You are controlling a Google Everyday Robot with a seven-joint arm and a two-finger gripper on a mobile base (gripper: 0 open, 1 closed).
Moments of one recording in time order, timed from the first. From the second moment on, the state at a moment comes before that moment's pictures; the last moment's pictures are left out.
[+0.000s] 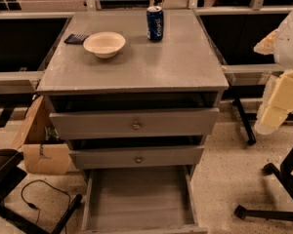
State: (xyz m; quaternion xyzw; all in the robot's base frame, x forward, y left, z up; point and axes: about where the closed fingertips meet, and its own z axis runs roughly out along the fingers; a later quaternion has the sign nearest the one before) arm 0.438 -0.217 0.976 -0.60 0.78 -0.03 0.16
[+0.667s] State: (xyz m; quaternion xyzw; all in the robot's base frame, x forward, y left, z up) arm 0.457 -0.222 0.977 -0.60 0.78 -0.03 0.18
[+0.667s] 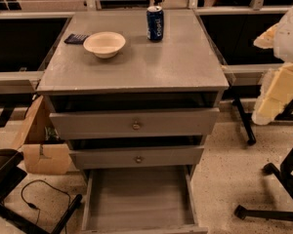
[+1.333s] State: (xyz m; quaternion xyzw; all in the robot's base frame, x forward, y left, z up) arm 0.574 -0.230 0.999 -0.52 0.78 0.00 0.35
